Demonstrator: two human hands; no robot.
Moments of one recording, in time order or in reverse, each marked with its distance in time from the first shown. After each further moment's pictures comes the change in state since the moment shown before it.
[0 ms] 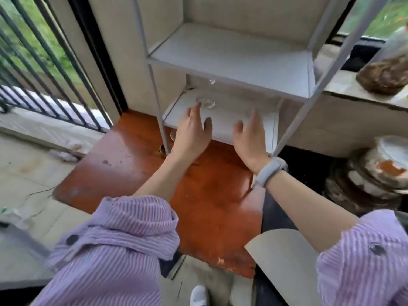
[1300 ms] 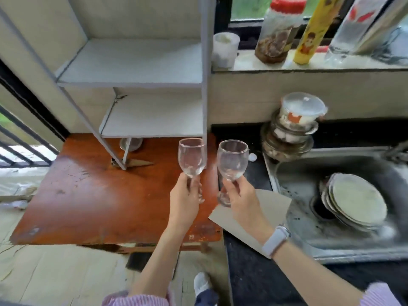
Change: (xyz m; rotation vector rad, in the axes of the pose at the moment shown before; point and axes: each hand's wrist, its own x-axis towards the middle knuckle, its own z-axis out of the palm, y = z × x) left_hand -0.175 0.049 0.046 -0.475 -0.270 -0.082; right_hand -0.186 0.087 -0.084 0.381 0.076 0.151
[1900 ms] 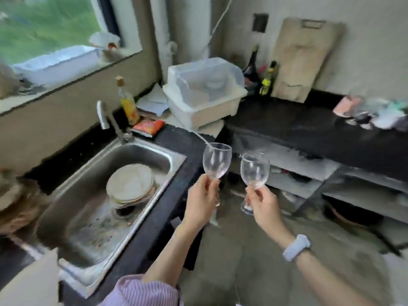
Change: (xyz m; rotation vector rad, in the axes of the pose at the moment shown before) left_hand -0.355 0.185 0.419 -0.036 -1.134 0.412; right_hand -0.397 0.088 -0.441 -0.170 1.208 0.397
